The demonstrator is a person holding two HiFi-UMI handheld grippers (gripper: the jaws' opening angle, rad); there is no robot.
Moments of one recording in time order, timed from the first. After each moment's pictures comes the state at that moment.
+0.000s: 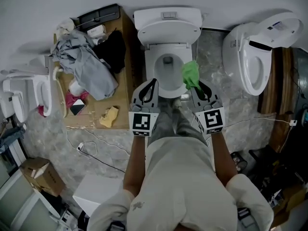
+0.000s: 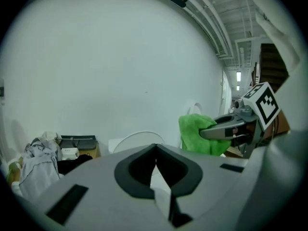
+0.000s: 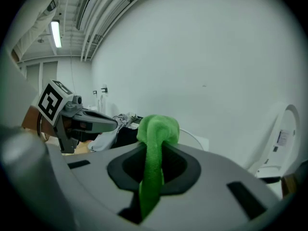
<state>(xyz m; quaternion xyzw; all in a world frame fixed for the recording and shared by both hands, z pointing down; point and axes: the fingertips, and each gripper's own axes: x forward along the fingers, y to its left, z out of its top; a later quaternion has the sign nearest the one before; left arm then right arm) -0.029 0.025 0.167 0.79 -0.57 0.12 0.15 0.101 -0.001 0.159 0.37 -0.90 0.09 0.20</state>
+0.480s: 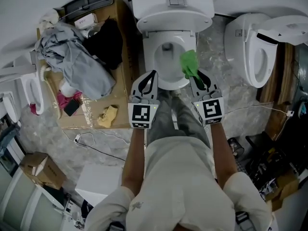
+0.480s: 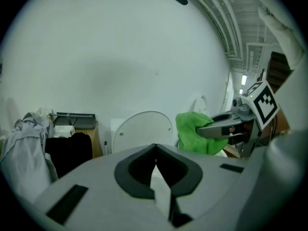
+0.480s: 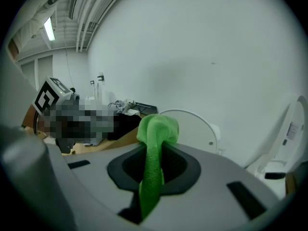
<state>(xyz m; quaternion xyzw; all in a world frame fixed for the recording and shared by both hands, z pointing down) -0.064 -0.006 0.261 0.79 -0.56 0.13 0.23 0.059 -0.040 0.244 0.36 -0.89 0.11 0.26</state>
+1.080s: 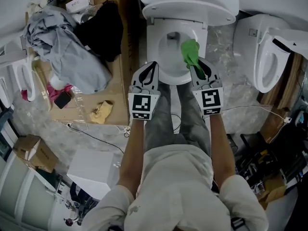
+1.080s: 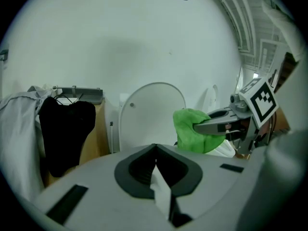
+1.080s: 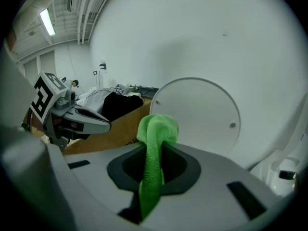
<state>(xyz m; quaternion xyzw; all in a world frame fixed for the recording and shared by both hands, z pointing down) -0.079 -0.009 0.367 0.75 -0.57 0.16 0.29 0.038 -0.063 0.352 0.32 -0.88 0.13 0.31</state>
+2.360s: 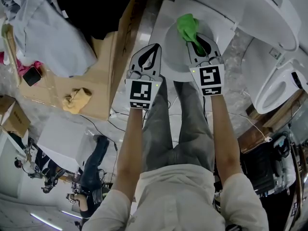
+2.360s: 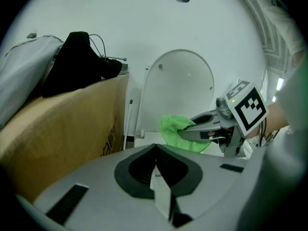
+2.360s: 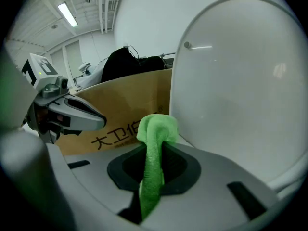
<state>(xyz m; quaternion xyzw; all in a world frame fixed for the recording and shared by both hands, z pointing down) -0.101 0.009 0.501 0.67 -0.65 0.14 0.34 -0.034 -0.072 0.520 0.16 -0.91 0.11 0.36</state>
